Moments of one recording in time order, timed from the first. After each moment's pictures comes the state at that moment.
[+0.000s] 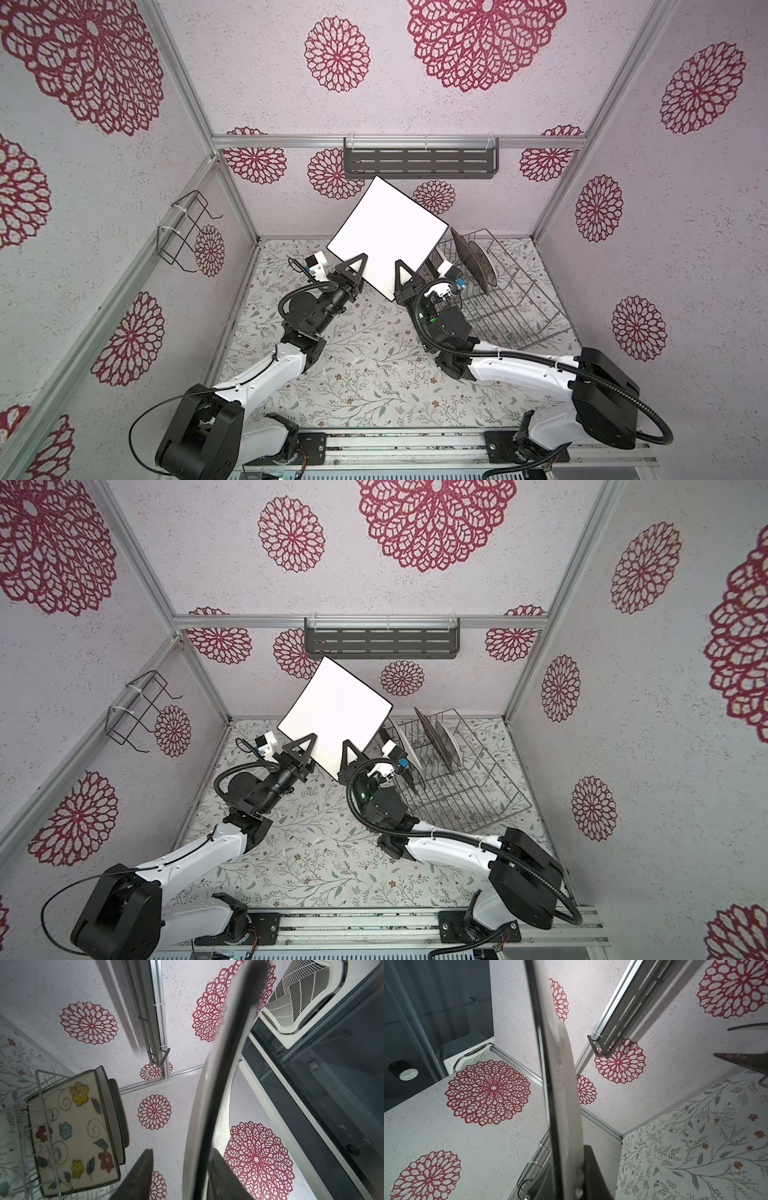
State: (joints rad) left arm -0.44 1.25 0.61 0.94 0.20 -1.45; right arm 1.06 1.46 0.89 0.95 0.62 0.89
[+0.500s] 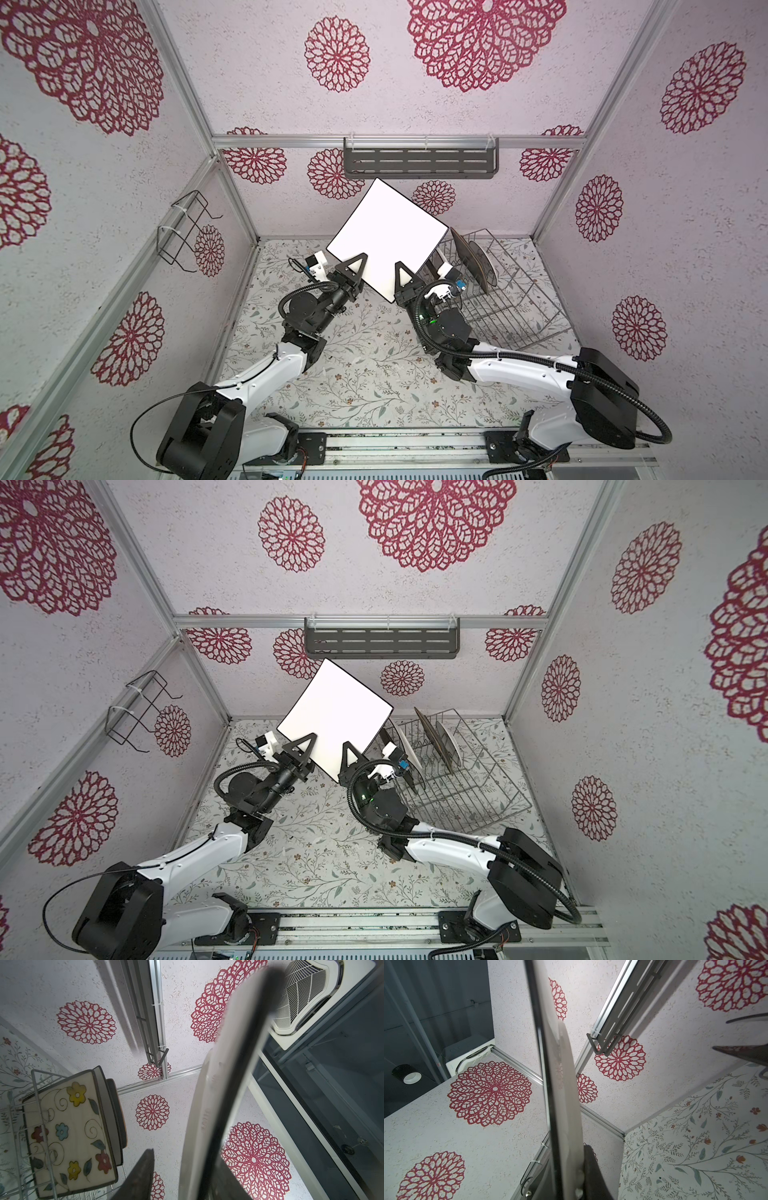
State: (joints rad) left arm -0.44 1.26 0.61 0.95 0.20 -1.47; right arm 1.07 1.46 0.87 0.97 0.62 0.92
